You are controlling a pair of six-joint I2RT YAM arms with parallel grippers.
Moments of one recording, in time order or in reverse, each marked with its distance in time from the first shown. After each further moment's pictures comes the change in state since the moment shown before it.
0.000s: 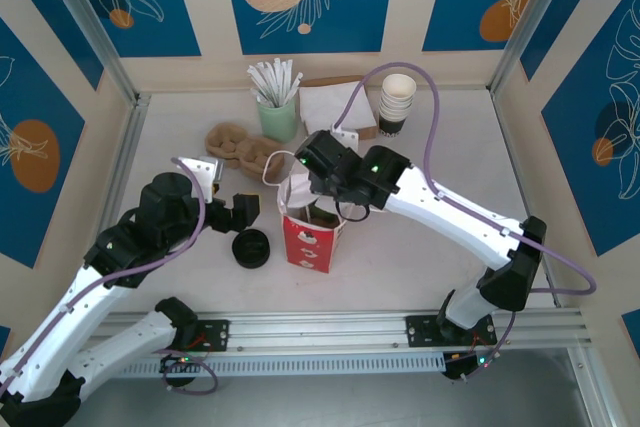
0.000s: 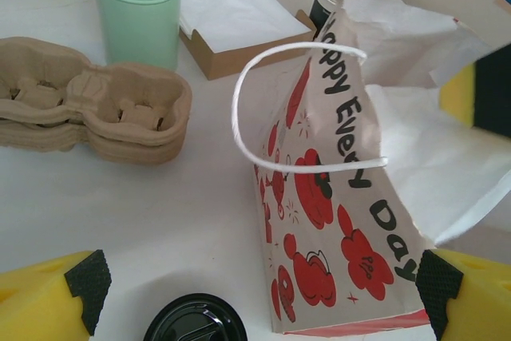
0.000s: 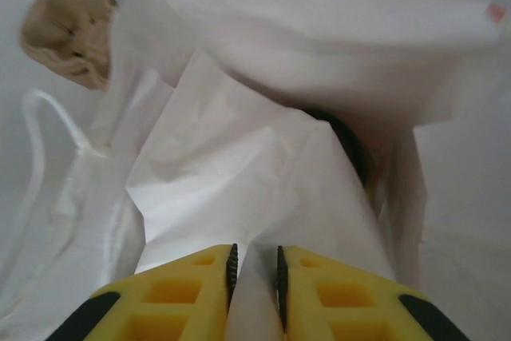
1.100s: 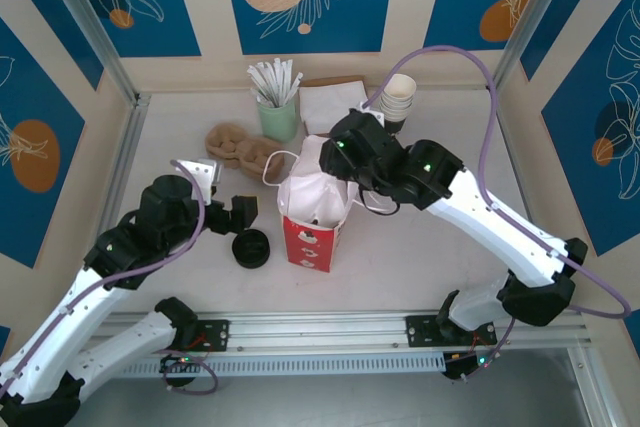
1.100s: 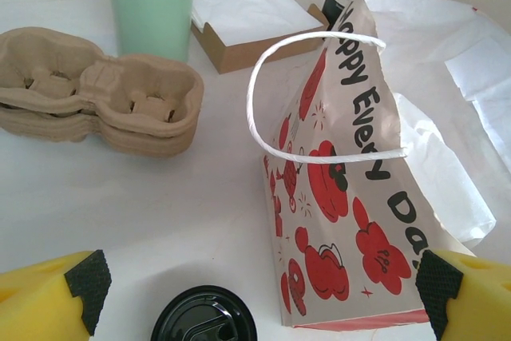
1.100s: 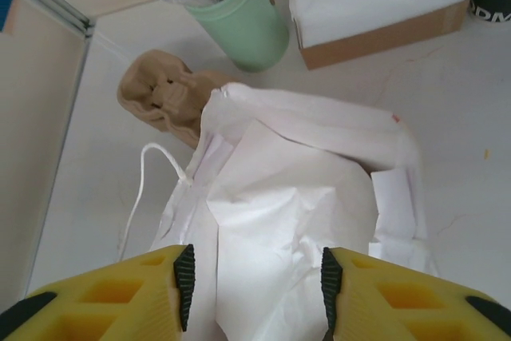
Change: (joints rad) left arm 0.000 -0.006 -0.013 -0.013 -0.026 -0.005; right arm -0.045 -0.155 0.103 -0.008 -0.016 -0.120
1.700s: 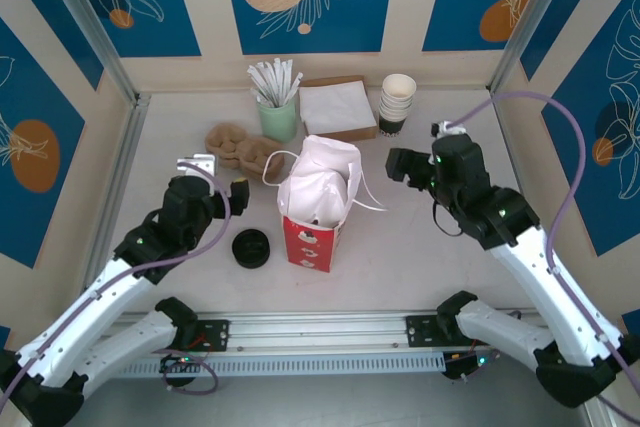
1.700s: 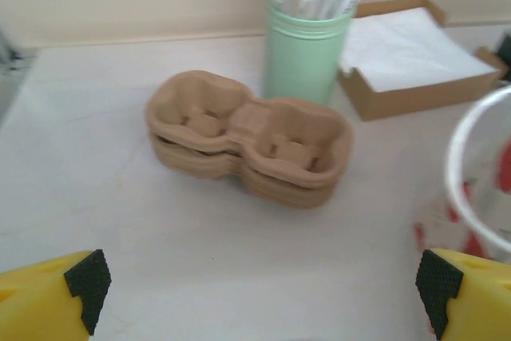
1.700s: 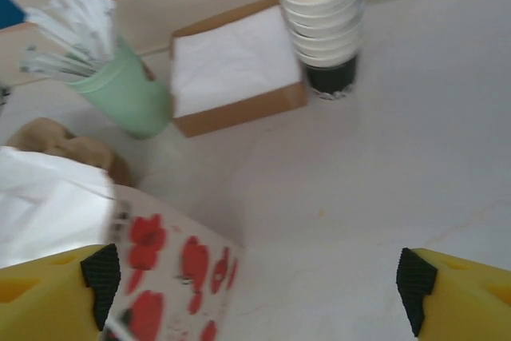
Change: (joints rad) left arm 0.041 0.043 -0.203 0.287 -0.384 0.091; right arm -0.437 -0.493 -0.577 0.273 -0.115 -0.373
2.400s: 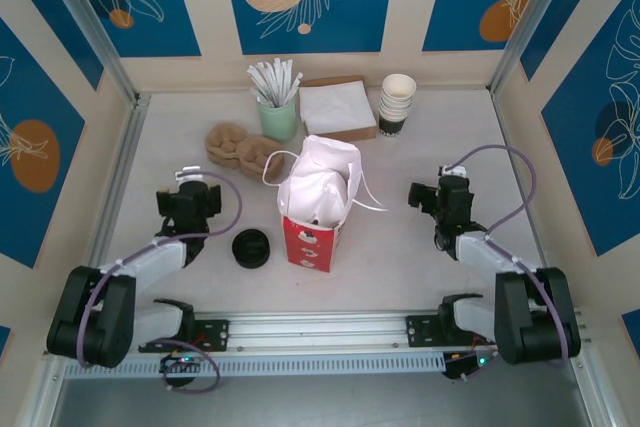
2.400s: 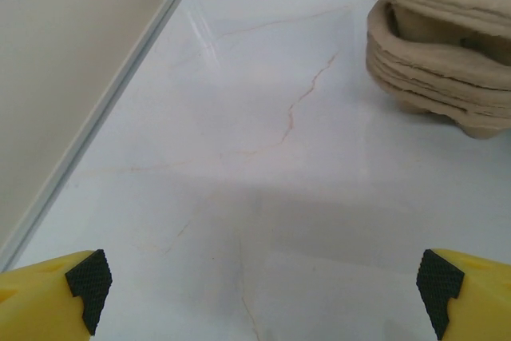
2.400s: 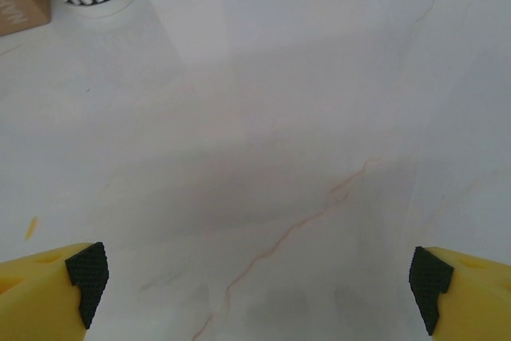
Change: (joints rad) left arm 0.406 0.451 -0.411 0.801 -0.063 0.202; right arm -0.439 0.295 -0.759 1.011 -0.083 -0.288
